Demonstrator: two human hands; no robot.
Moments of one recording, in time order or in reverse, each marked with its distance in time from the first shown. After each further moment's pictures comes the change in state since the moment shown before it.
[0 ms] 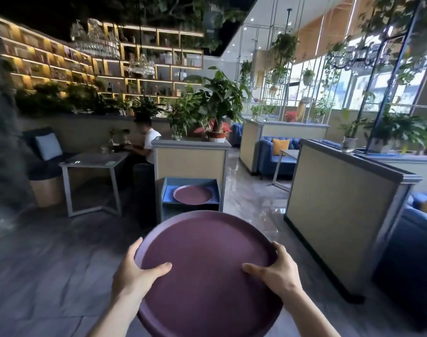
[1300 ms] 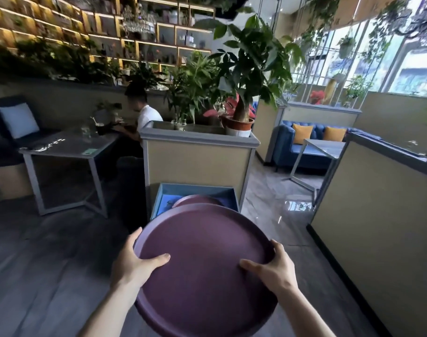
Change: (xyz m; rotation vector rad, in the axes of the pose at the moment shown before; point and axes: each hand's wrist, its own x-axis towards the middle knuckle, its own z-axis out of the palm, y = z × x) left_hand 0.544 0.017 0.196 -0.034 -0.030 -0.041; right_hand 0.503 -0.058 0.275 -0.047 -0.021 0.095
